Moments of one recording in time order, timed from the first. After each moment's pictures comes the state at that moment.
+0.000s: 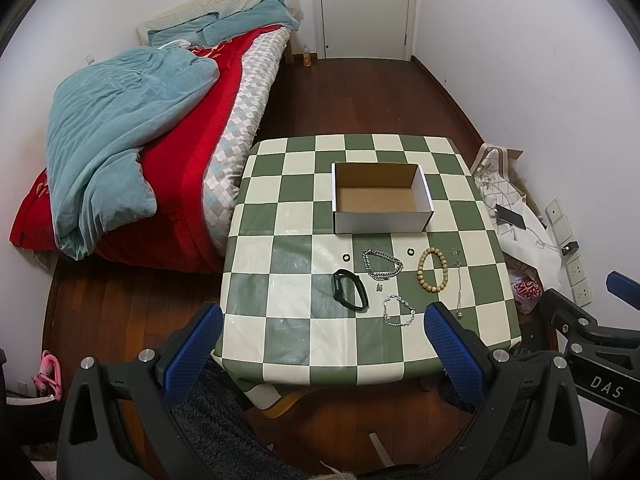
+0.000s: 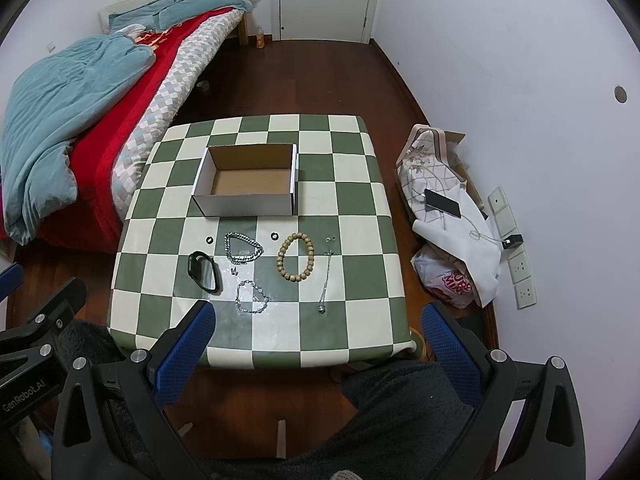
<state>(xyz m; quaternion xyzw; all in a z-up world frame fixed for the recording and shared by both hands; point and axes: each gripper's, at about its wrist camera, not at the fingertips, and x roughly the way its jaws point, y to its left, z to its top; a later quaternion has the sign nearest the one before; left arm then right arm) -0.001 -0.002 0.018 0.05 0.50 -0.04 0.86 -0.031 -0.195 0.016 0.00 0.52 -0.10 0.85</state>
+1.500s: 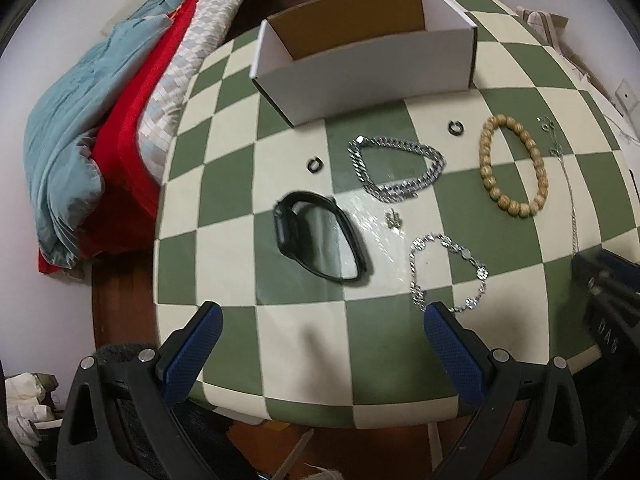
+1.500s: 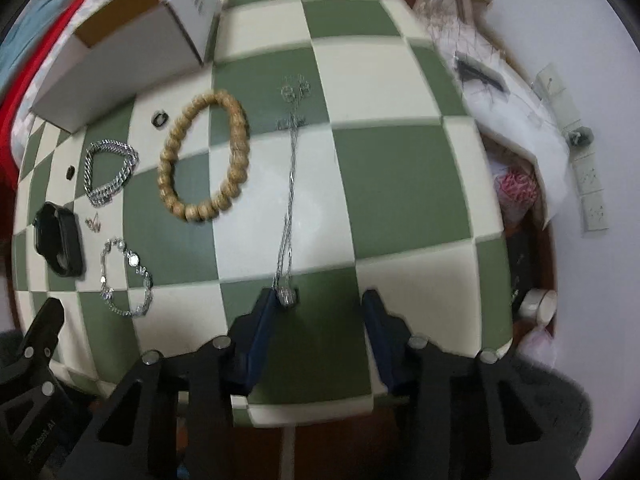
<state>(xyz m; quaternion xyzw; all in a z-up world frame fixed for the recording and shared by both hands) 0.054 -0.086 -0.214 0.19 0.59 0.02 0.78 0.043 -0.261 -0.266 0.06 0.64 -0.10 0.76</state>
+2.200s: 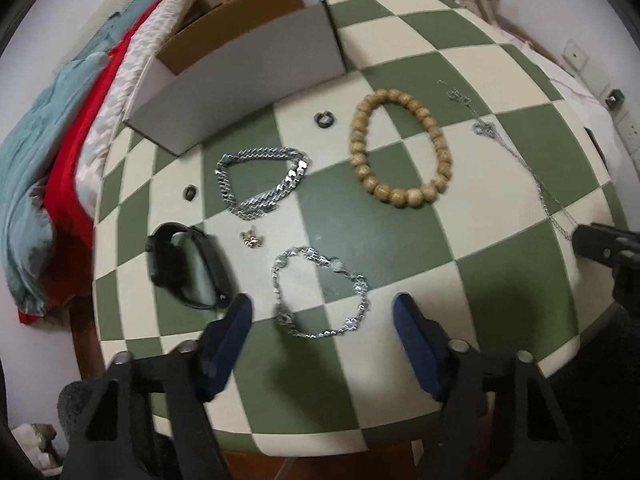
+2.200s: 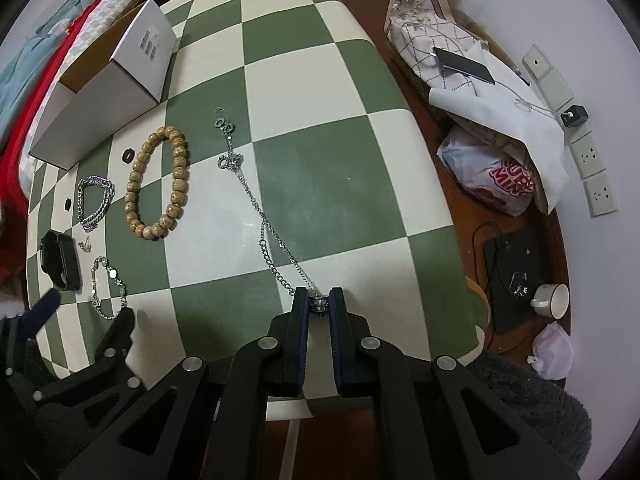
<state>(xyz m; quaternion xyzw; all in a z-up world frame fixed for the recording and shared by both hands) 0.043 -0.152 -0.244 0.22 0.58 -0.08 0.78 0.022 -0.326 -0.258 0.13 0.64 -0.12 0.75</state>
